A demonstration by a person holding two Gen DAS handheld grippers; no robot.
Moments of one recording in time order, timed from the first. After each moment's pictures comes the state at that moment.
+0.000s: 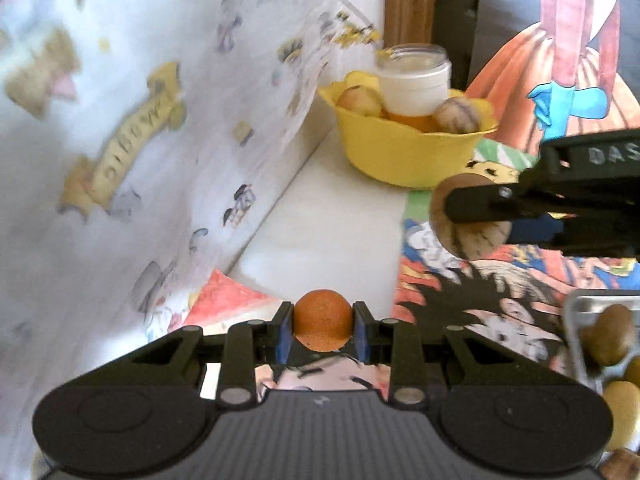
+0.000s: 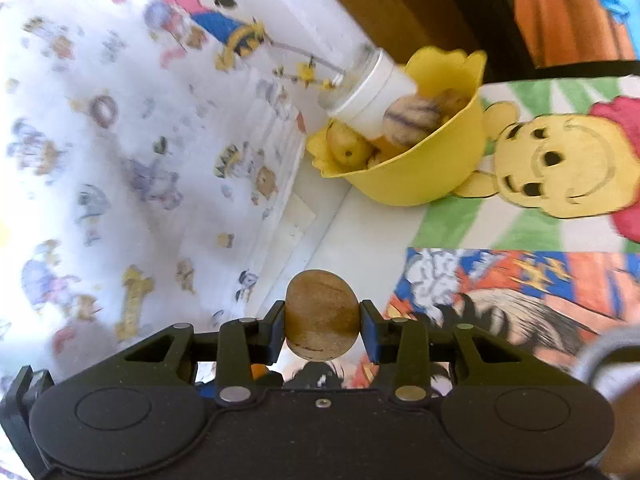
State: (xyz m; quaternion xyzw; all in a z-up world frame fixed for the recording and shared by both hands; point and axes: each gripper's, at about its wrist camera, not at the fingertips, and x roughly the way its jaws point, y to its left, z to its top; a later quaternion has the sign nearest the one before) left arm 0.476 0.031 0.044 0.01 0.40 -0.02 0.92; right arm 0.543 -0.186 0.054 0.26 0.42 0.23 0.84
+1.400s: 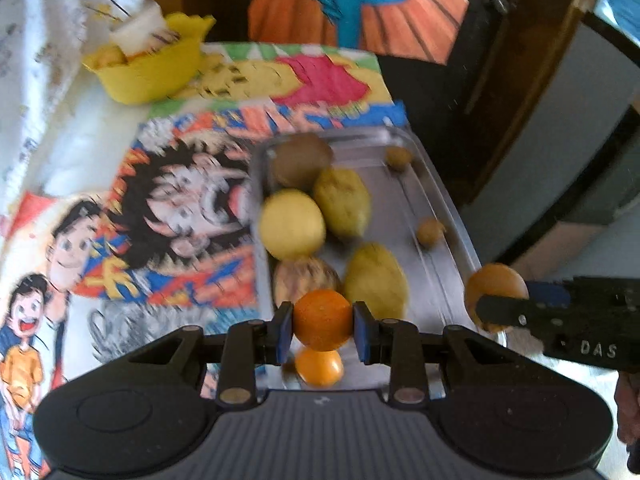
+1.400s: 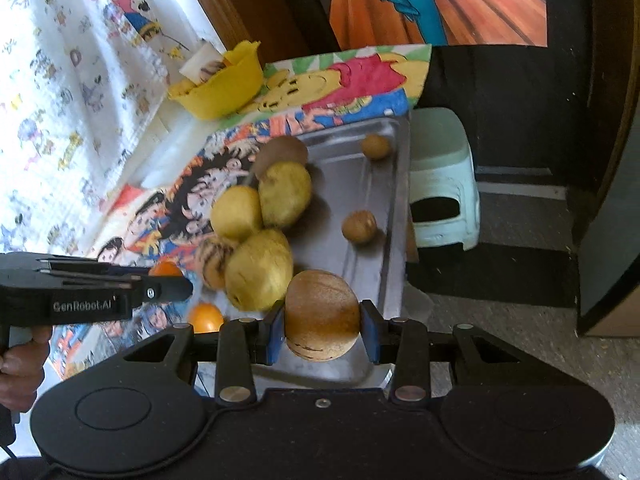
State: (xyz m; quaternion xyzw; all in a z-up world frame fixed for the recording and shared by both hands) left arm 0.311 -0.147 0.065 0.06 0.50 -0.21 0.83; right arm 0.251 -0.371 0.059 0.15 0.47 0.06 0.87
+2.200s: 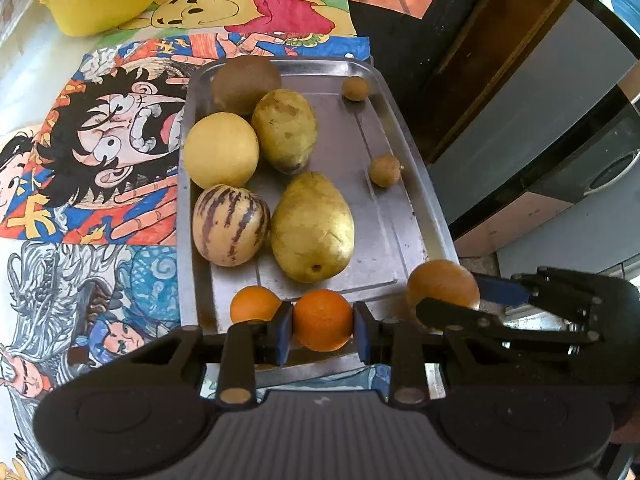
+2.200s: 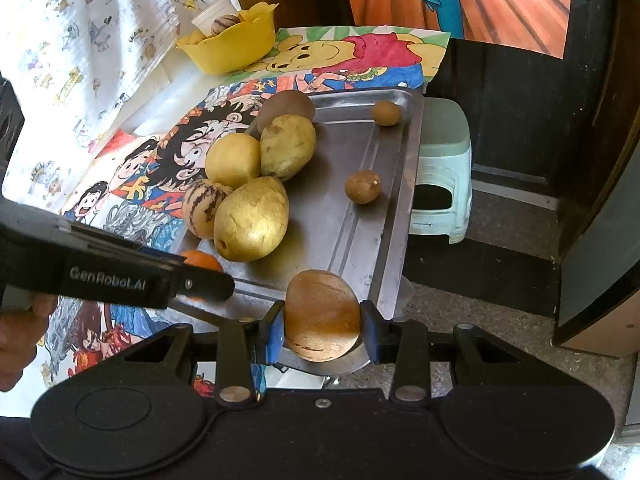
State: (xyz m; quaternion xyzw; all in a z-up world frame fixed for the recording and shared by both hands) left arm 0.308 -0.169 0.030 0.02 0.57 -0.25 0.78; right arm 0.245 -0.351 0.041 0.08 0.50 0.07 0.86
